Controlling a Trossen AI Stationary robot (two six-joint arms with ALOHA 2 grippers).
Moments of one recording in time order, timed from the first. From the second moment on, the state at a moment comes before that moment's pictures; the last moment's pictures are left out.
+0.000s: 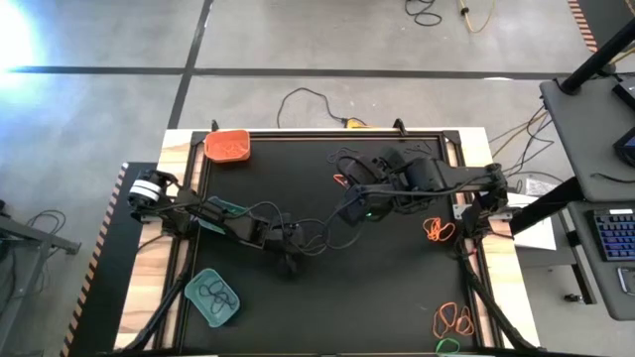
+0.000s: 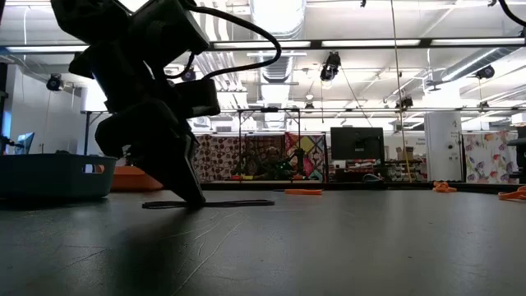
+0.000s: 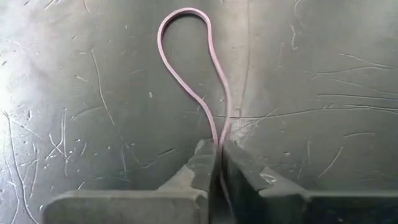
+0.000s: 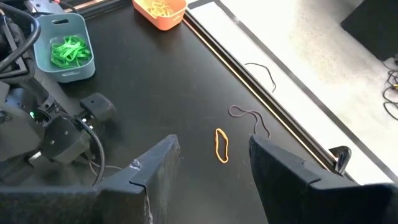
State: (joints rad) left arm -0.22 1.77 0.78 -0.08 -0.17 -0.30; right arm 0.22 1.89 2.34 -1.57 0.68 0.69
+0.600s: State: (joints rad) left arm -0.26 1.57 0.77 -0.28 -0.16 -0.52; right arm 0.22 1.89 2.34 -1.57 0.70 0.62
